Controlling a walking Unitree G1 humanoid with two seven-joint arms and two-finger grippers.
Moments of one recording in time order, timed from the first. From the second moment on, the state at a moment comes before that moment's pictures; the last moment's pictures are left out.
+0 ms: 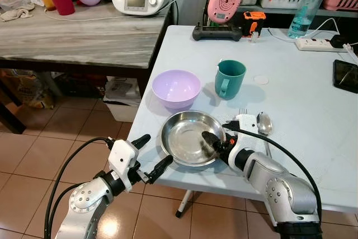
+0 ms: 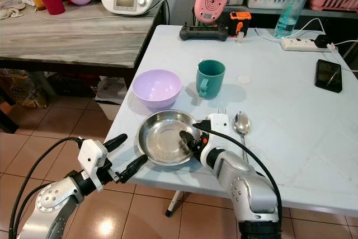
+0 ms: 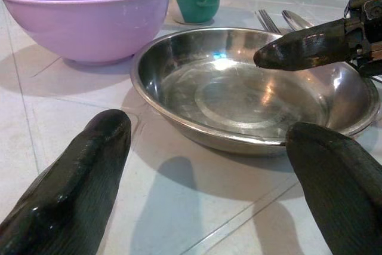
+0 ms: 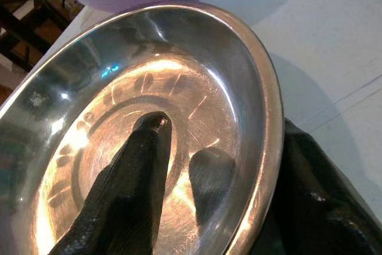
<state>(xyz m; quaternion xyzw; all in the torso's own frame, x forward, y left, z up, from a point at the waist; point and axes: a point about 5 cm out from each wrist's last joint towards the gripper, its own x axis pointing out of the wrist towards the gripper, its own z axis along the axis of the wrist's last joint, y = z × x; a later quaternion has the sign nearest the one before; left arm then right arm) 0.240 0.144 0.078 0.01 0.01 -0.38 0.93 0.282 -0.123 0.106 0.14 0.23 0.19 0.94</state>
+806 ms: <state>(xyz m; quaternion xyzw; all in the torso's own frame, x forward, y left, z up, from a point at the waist) 0.238 0.137 0.077 0.01 0.02 -0.39 0.92 0.290 -0.151 0.114 0.08 0.27 0.23 0.93</state>
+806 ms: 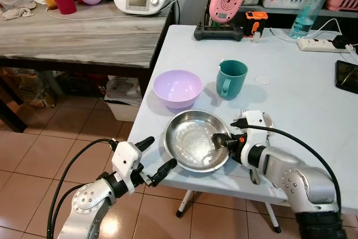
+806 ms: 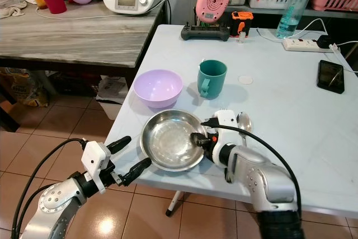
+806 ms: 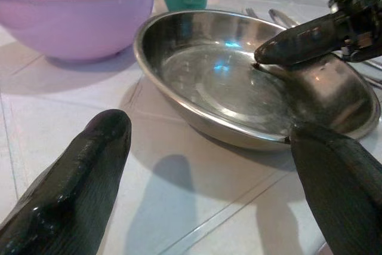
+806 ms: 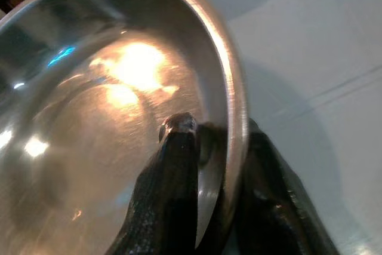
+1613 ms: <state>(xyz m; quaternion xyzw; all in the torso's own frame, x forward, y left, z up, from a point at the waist) 0.240 0.150 0.078 0.01 0.02 -0.38 0.92 0.292 -0.150 0.109 0.13 0.26 0.21 0.93</state>
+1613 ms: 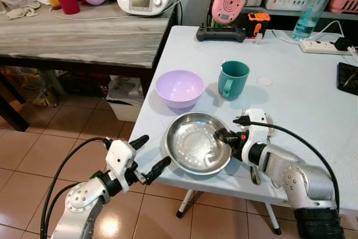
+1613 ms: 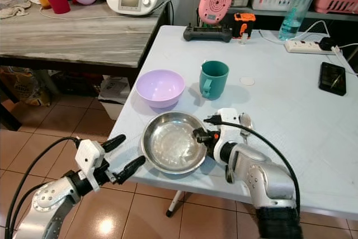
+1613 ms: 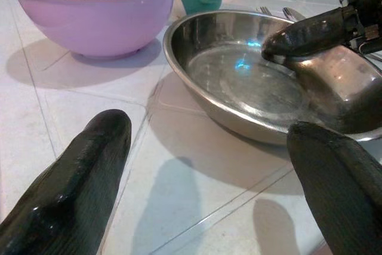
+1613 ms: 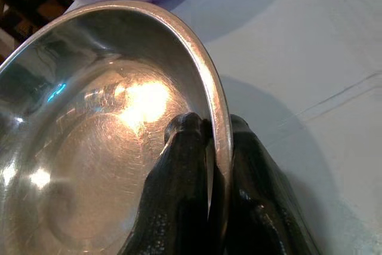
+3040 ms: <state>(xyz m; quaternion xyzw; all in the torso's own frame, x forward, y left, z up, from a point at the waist) 0.305 0.175 0.095 -0.07 -0.02 -0.12 0.99 0.290 -0.124 0.123 0.13 0.11 0.13 0.98</state>
